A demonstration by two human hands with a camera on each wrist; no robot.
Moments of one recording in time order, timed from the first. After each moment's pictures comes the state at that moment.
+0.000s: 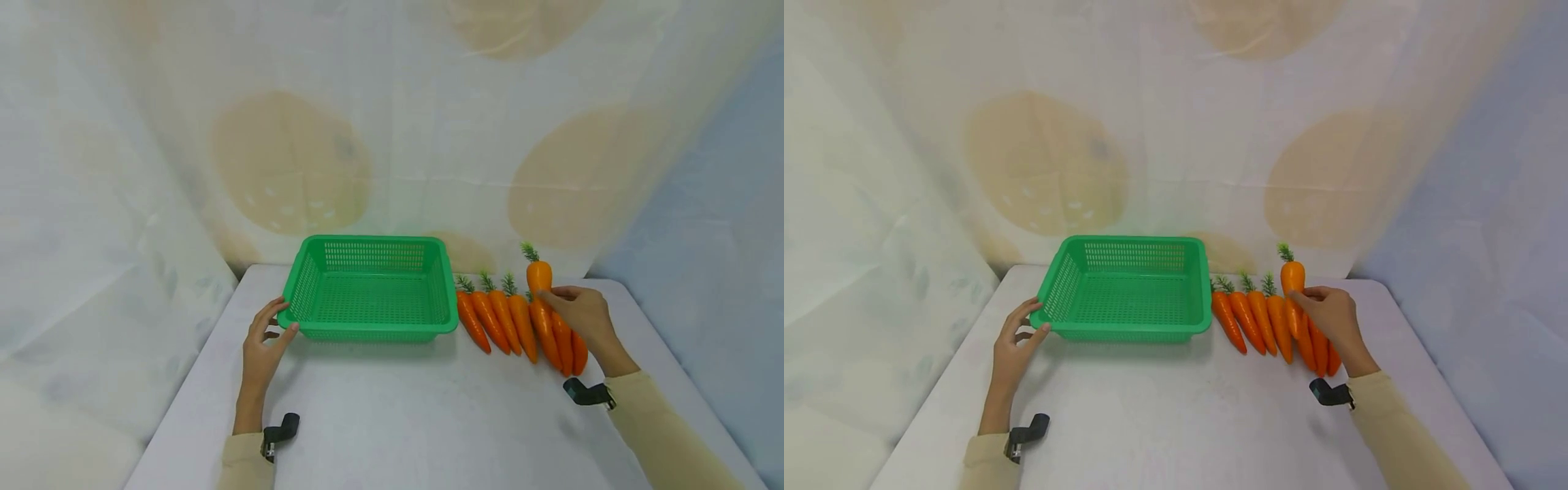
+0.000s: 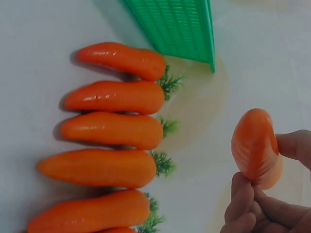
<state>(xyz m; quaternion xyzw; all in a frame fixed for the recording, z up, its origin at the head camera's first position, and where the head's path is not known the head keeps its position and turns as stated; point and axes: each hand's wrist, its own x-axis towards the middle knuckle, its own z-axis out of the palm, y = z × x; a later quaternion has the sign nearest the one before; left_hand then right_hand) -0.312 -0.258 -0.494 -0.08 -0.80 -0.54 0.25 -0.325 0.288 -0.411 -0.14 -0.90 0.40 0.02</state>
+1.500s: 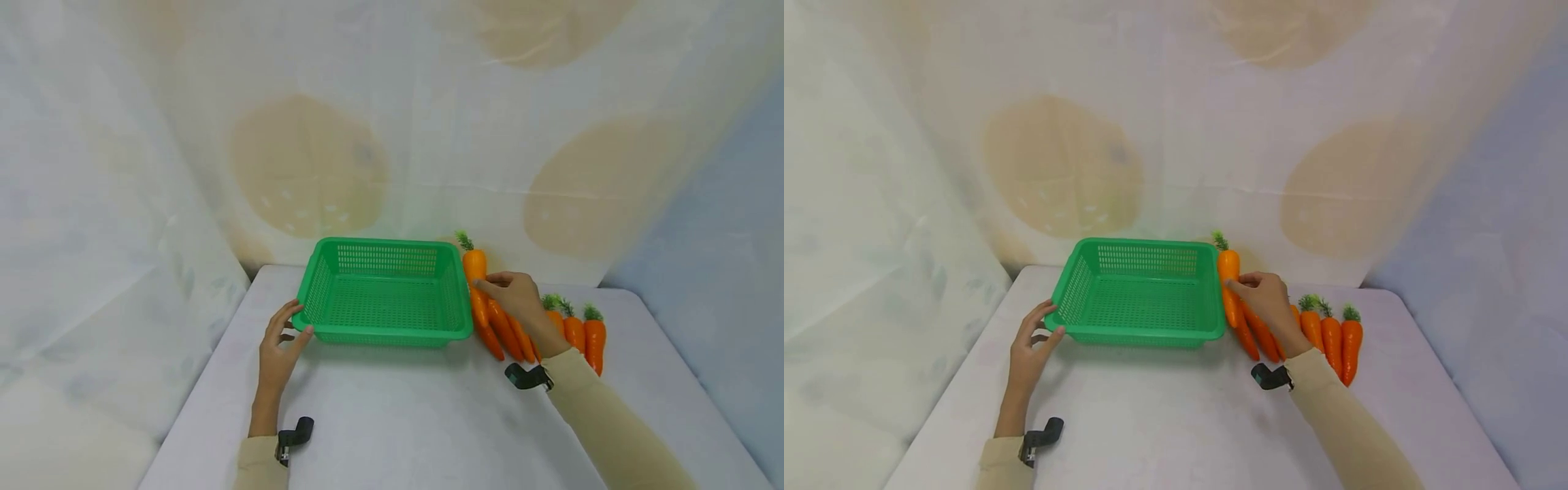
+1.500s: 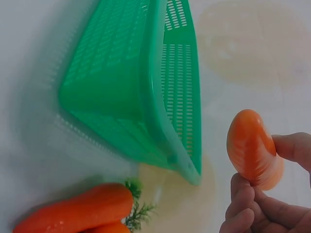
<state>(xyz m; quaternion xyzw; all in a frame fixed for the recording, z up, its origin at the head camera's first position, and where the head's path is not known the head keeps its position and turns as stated) -0.310 -0.238 -0.506 -0.09 -0.78 -0.56 0.25 -0.364 0.193 -0.400 -0.05 -0.89 0.46 -0.02</state>
